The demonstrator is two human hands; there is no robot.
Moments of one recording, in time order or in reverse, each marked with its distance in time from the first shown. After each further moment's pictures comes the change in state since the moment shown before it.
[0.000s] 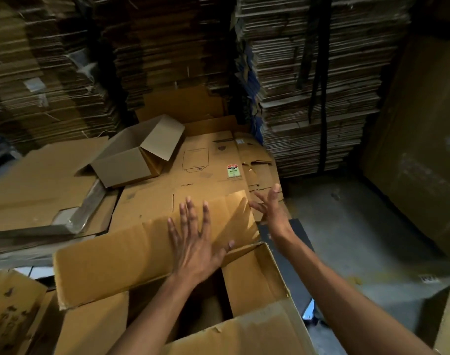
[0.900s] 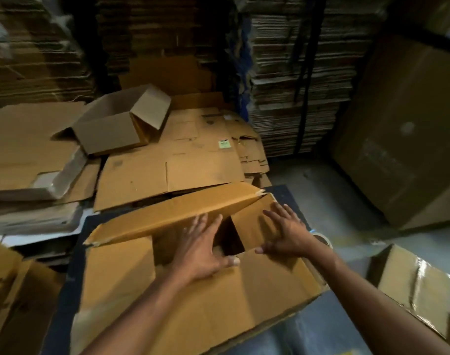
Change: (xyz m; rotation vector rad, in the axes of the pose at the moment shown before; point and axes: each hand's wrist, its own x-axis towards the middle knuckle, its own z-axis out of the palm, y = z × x) left_hand -0.134 -0.046 -0.024 -0.328 -0.506 0.046; right_hand -0.135 0.072 0.003 -1.248 -0.242 0.093
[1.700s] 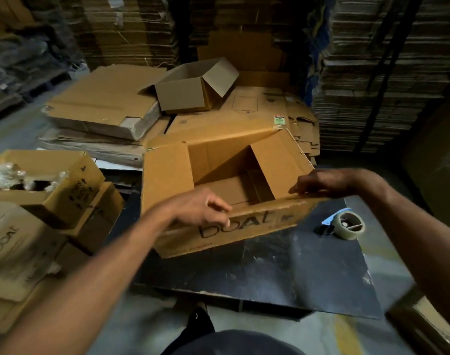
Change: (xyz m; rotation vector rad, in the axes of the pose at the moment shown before) left_hand -0.162 -0.009 -0.025 -0.277 -0.203 -0.016; right_hand -0.048 -0.028 -0.066 0.098 -0.458 -0.191
